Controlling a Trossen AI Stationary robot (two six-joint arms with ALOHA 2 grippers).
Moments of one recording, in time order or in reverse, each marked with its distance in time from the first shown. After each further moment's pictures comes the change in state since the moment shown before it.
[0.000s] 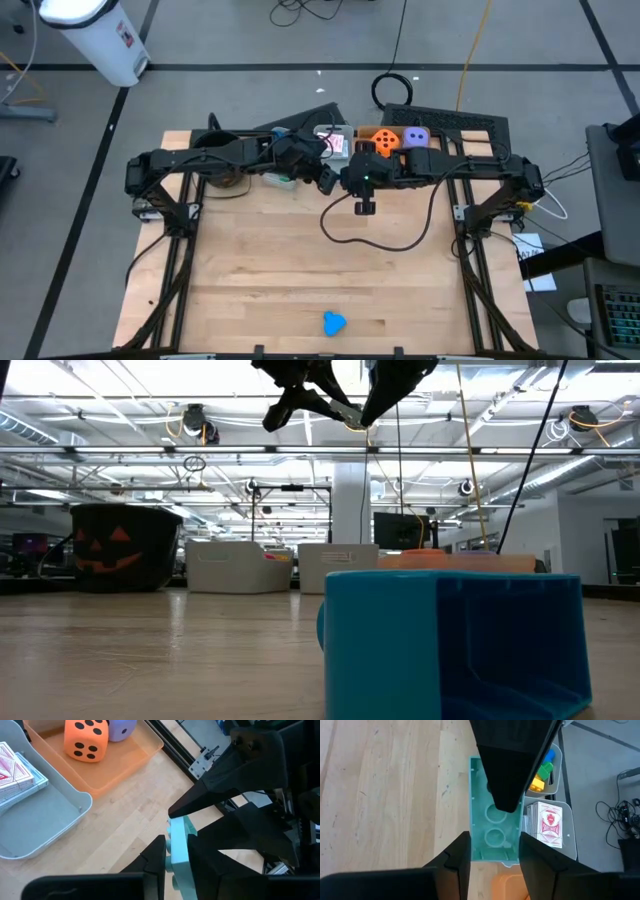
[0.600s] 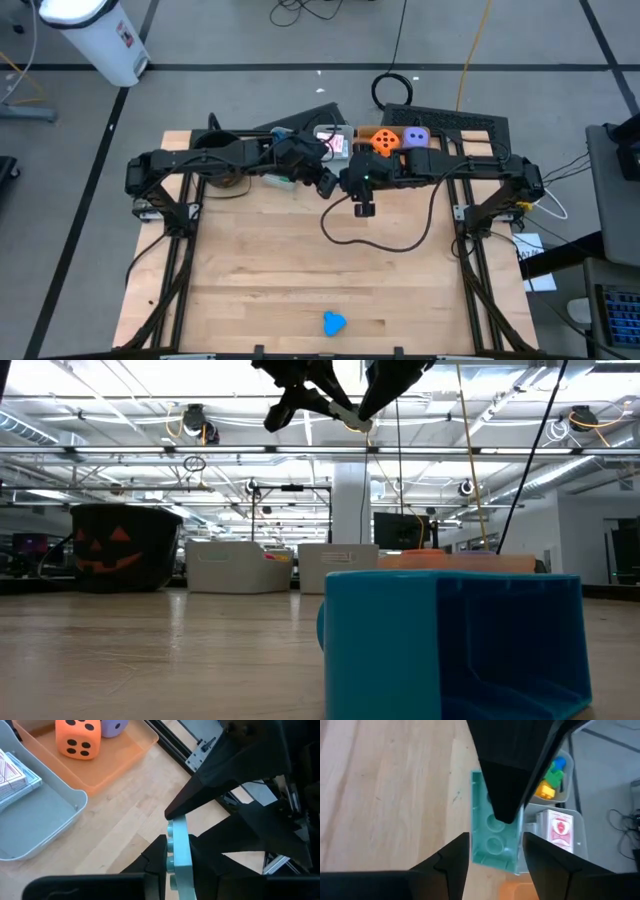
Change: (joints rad) left arm -0.002 0.001 0.000 -0.008 0.017 0.037; right arm -0.001 0.000 0.000 0.013 -0.048 -0.009
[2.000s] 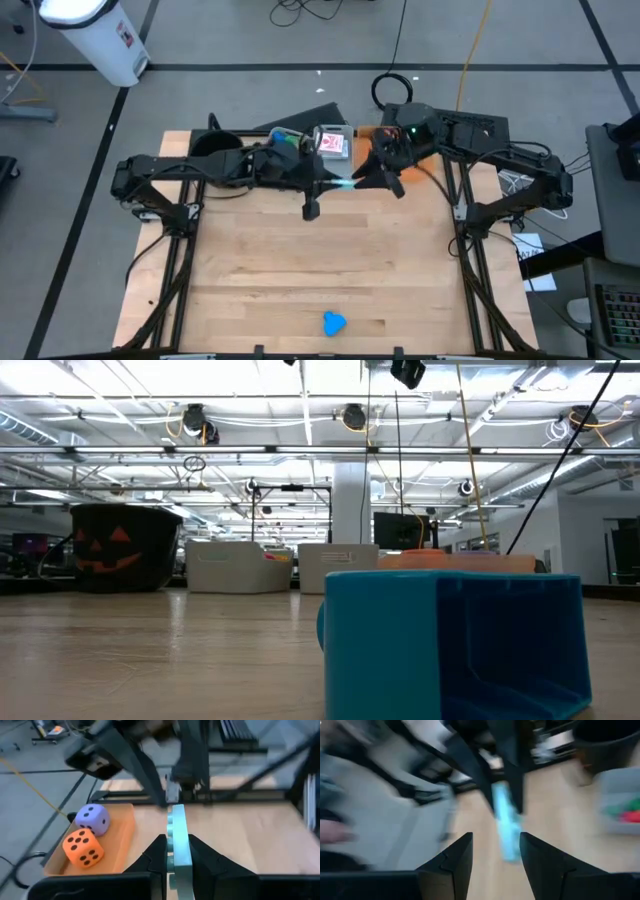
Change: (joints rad) left arm -0.134 -0.095 0.011 0.123 -0.131 0.697; right arm -0.249 -0.262 -0.161 0.305 -0.839 0.481
